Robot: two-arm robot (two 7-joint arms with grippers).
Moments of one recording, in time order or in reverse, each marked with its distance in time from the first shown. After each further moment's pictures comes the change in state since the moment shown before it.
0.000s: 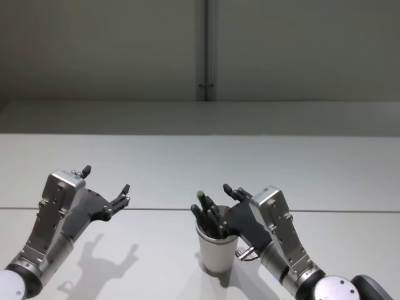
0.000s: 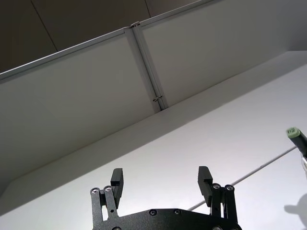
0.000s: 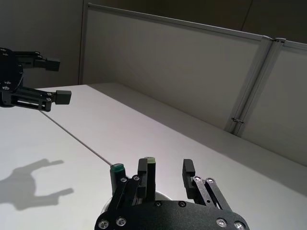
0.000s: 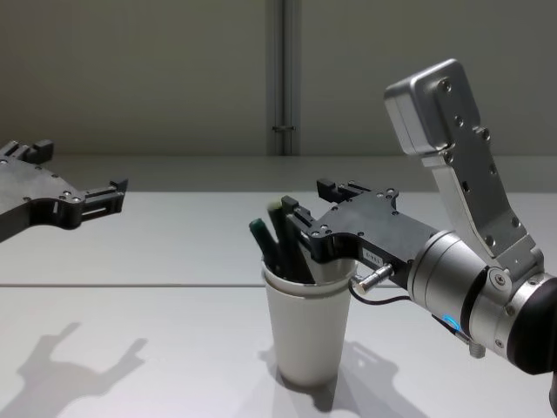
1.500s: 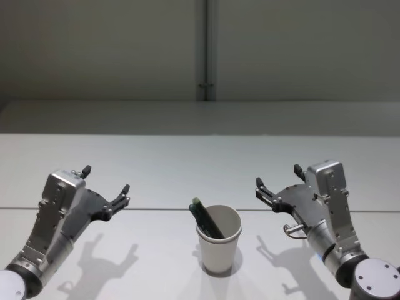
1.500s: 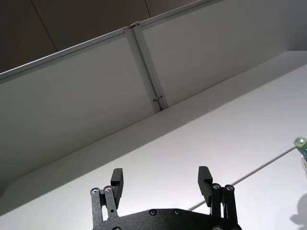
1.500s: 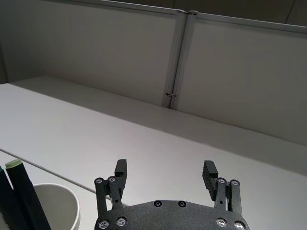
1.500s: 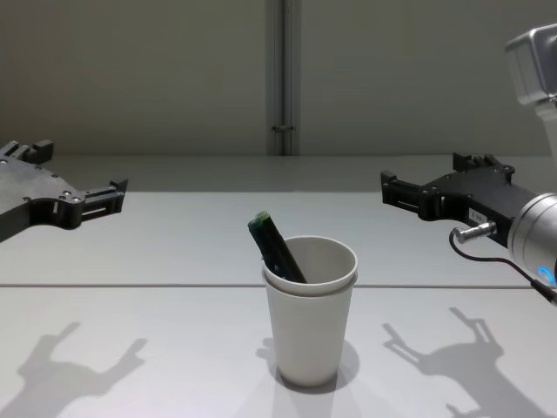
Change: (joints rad) left arm 0.000 0.000 0.000 0.000 0.000 0.000 0.000; right arm -0.028 0.023 0.150 -0.093 0.053 0.160 -0.104
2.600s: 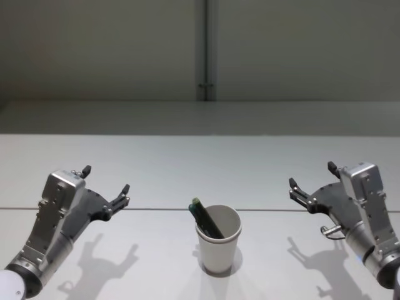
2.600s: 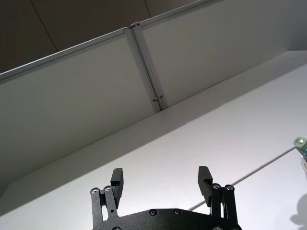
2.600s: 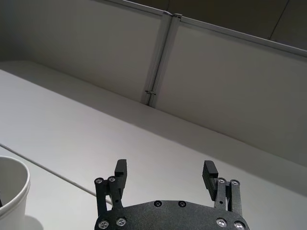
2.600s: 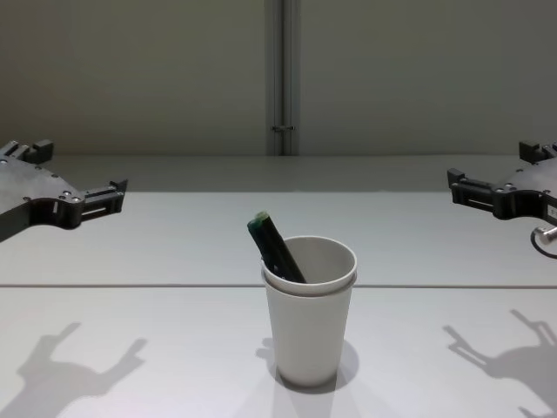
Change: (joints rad) left arm 0.000 0.000 0.000 0.000 0.000 0.000 0.000; right arm -0.006 0.219 -0.087 -0.054 0.103 -0.025 -0.065
